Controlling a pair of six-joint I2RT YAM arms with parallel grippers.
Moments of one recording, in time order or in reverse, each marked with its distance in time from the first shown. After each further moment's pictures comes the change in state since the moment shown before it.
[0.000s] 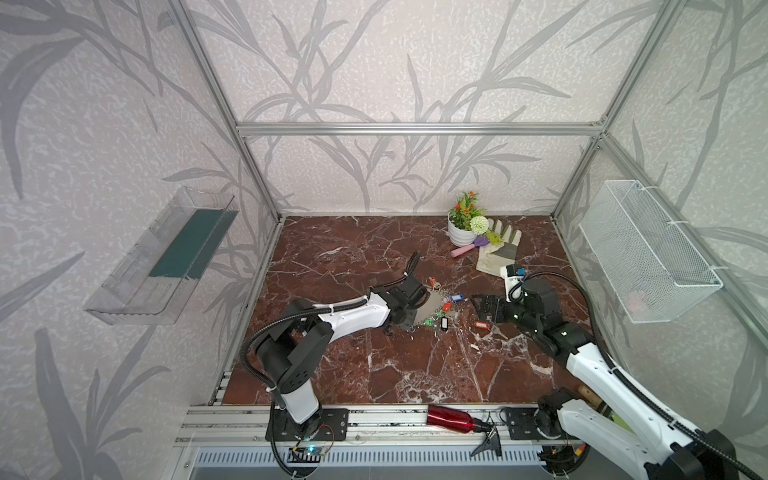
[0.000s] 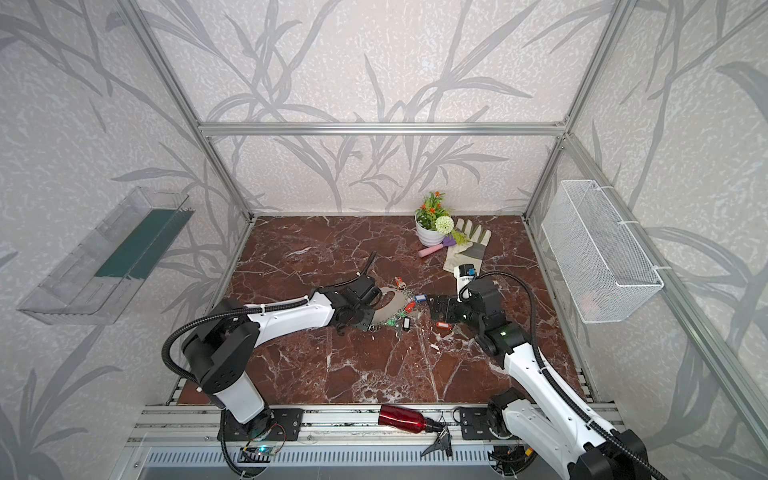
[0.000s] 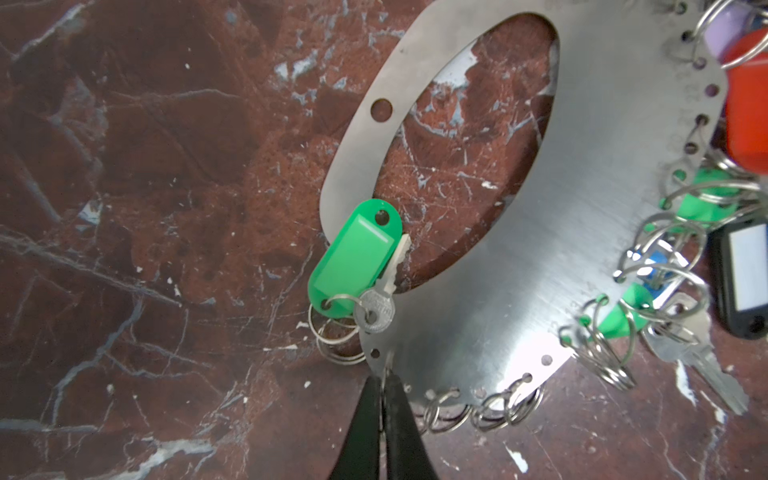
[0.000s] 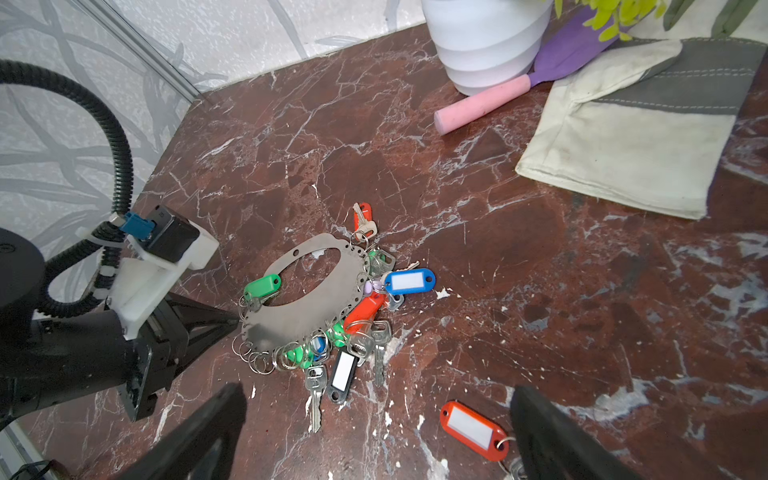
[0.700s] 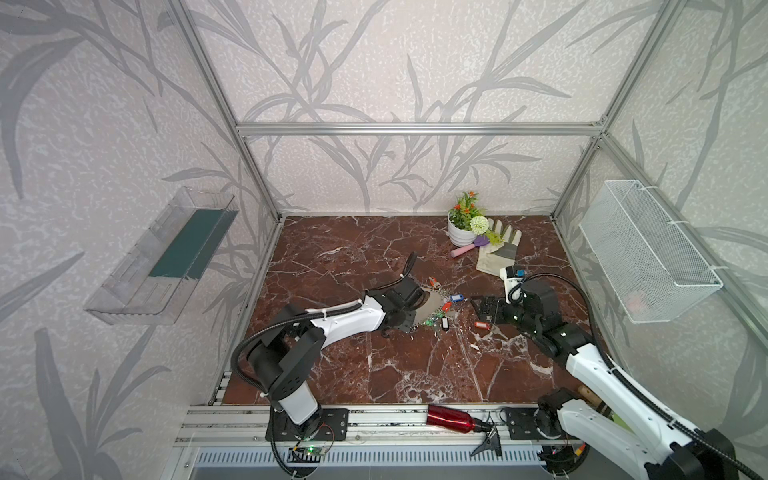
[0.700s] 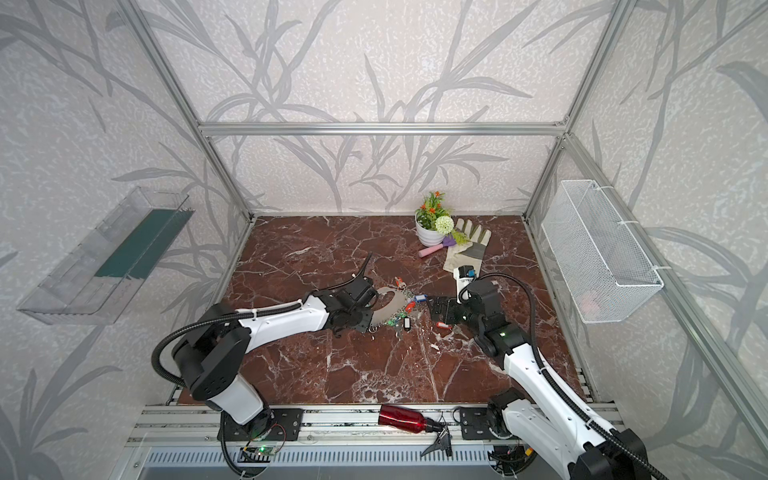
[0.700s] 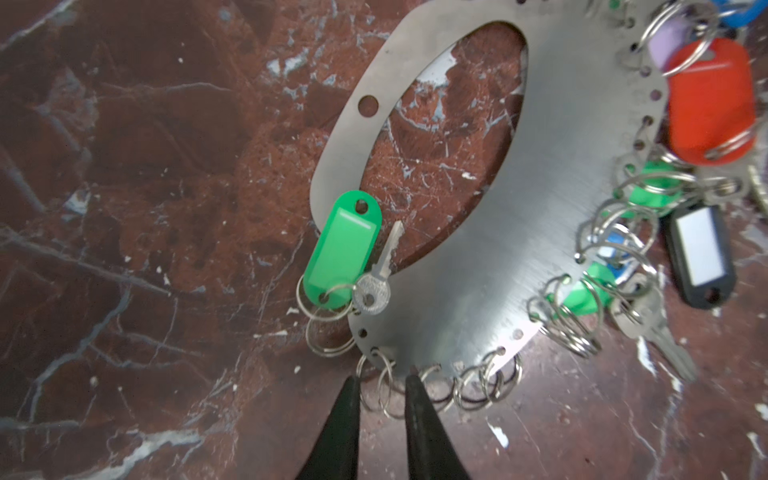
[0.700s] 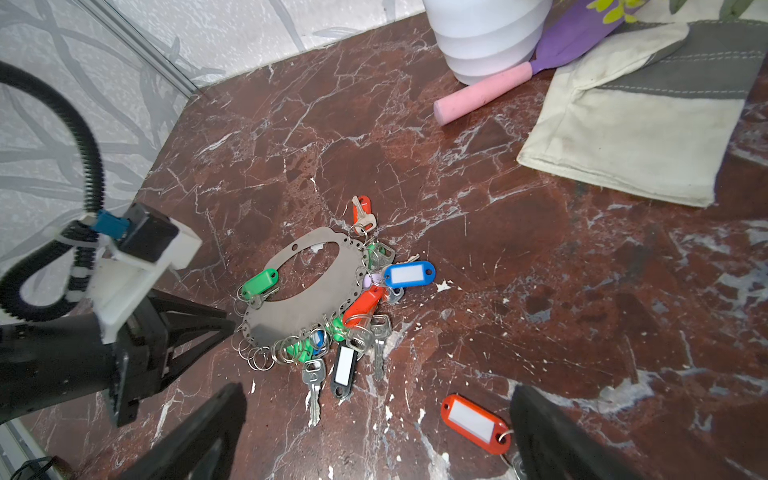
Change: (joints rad) left arm 0.000 -0.097 -0.079 0.051 0.040 -0.012; right arm 0.012 0.000 -0.012 0.000 0.006 0.008
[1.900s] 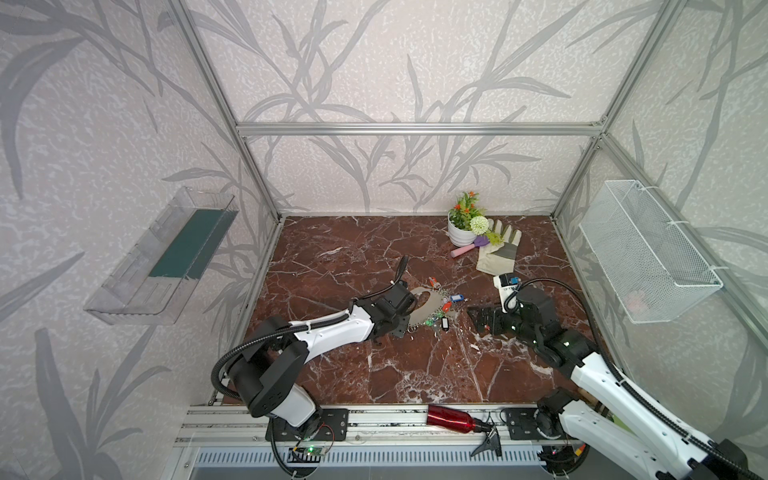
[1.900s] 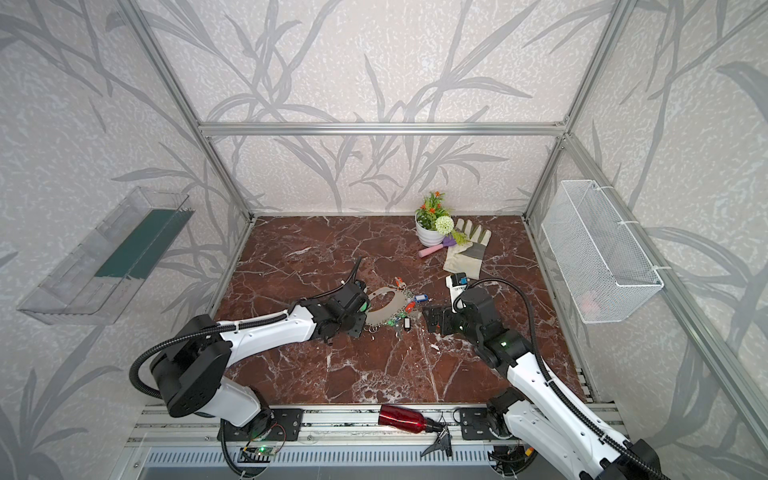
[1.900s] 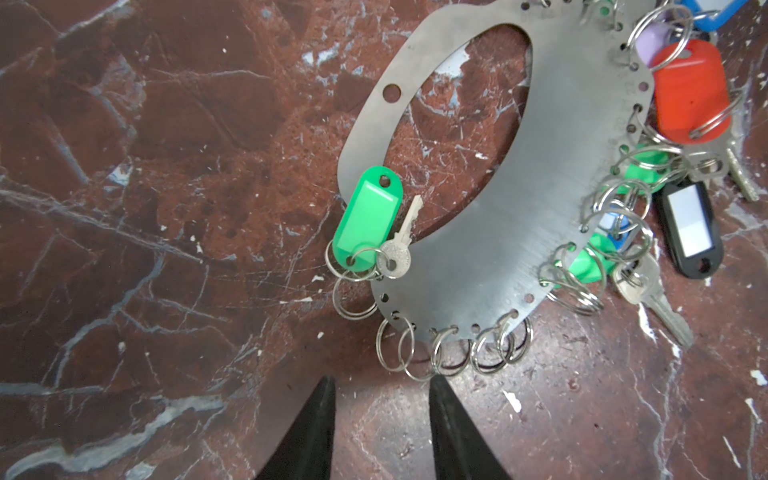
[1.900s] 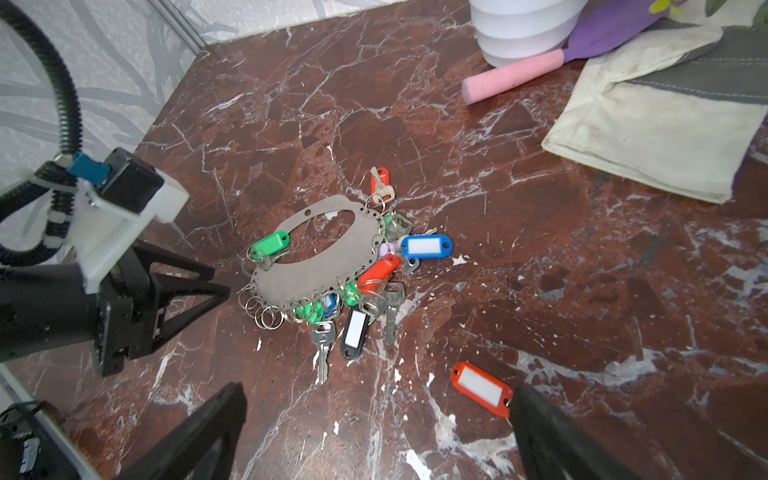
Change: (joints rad) left arm 0.000 -0.069 -0.095 0.062 -0.015 0.000; right arm 0.116 -0.091 0.001 -0.122 0.058 -0.047
